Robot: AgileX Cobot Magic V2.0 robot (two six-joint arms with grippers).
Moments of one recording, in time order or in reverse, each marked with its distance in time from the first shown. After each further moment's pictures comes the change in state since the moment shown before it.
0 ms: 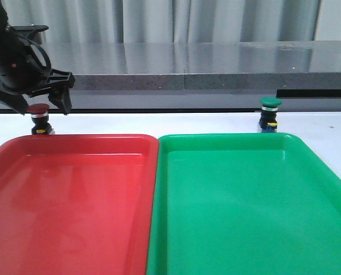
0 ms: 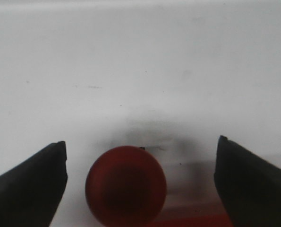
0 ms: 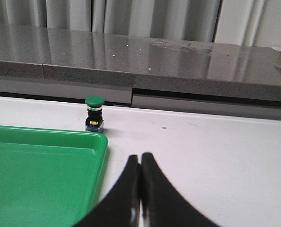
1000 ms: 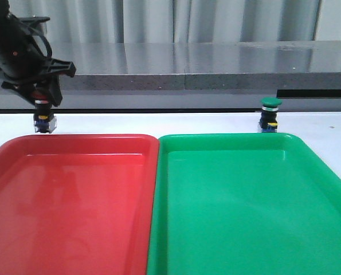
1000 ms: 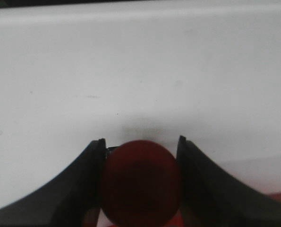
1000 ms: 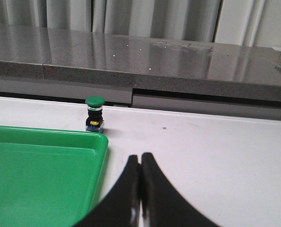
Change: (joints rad) left arm 0.000 -0.008 -0.095 -0.010 0.107 0.000; right arm 0.000 0.000 0.000 0.000 0.000 0.000
